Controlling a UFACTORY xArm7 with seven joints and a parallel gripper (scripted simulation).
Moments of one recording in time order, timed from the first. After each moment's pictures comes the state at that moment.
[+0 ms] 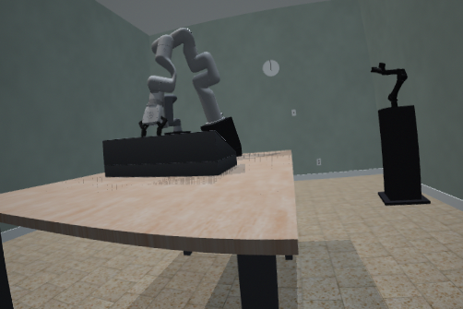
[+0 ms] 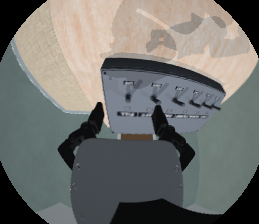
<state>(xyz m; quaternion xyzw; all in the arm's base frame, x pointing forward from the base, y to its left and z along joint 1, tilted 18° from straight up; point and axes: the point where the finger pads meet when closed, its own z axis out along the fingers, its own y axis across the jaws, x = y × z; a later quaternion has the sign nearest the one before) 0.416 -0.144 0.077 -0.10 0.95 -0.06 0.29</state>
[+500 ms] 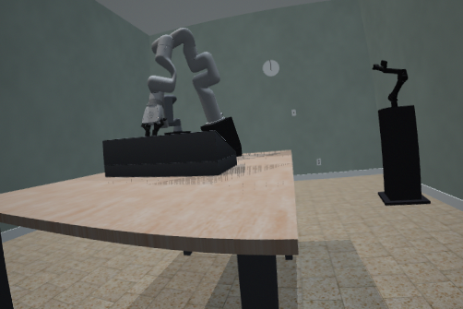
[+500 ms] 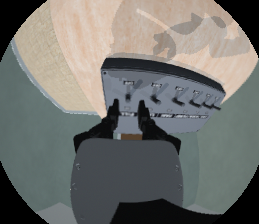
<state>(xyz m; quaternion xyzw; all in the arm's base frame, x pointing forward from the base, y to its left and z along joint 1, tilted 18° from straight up) 0.416 -0.144 0.077 -0.10 0.95 -0.06 0.29</state>
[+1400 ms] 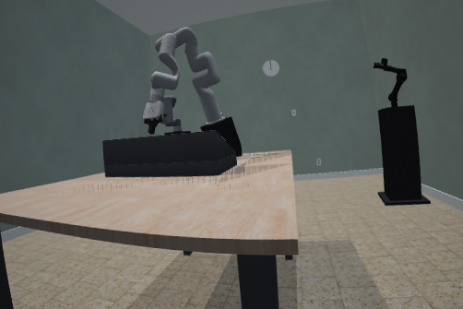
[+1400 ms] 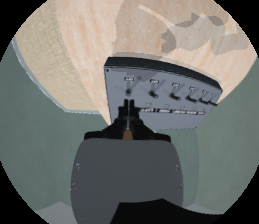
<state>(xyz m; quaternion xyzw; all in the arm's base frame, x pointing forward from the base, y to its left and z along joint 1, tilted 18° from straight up) 0.401 -0.143 0.098 -0.10 0.95 -0.07 0.29</state>
